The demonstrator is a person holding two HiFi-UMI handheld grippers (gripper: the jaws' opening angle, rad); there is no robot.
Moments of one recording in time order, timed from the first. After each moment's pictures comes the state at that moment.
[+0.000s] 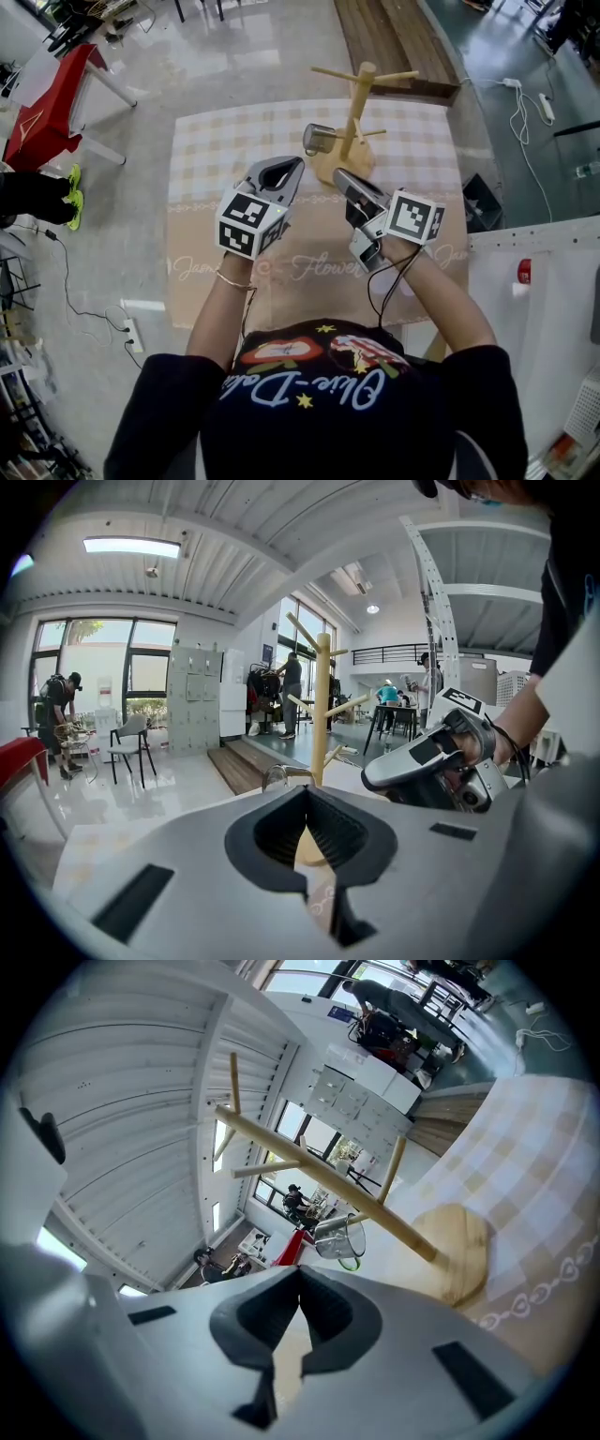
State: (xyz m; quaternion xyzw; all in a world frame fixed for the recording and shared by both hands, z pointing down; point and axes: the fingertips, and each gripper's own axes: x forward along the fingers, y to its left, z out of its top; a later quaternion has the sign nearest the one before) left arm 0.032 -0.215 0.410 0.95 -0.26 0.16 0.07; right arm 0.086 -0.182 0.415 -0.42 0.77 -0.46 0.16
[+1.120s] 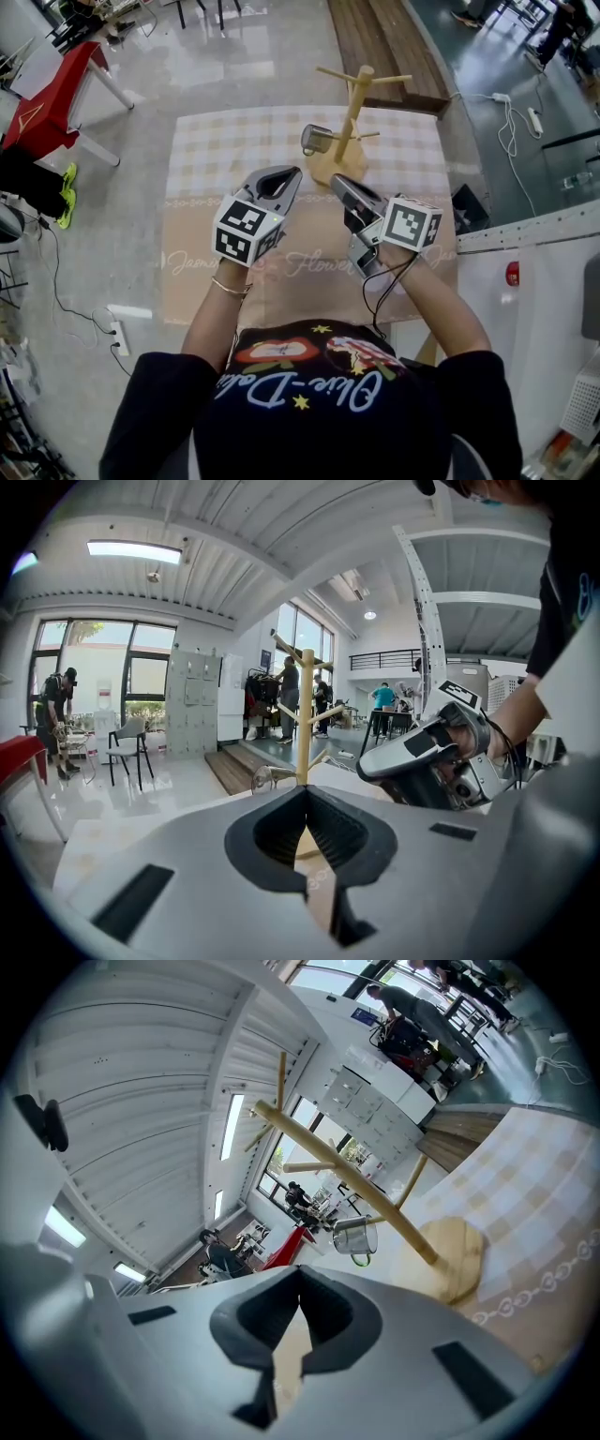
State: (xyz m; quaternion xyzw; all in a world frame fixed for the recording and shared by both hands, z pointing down) left arm 0.022 -0.184 0.401 0.95 -0.25 0.15 0.07; right arm 0.078 -0.159 0.395 -0.43 0.79 -0.42 0.12
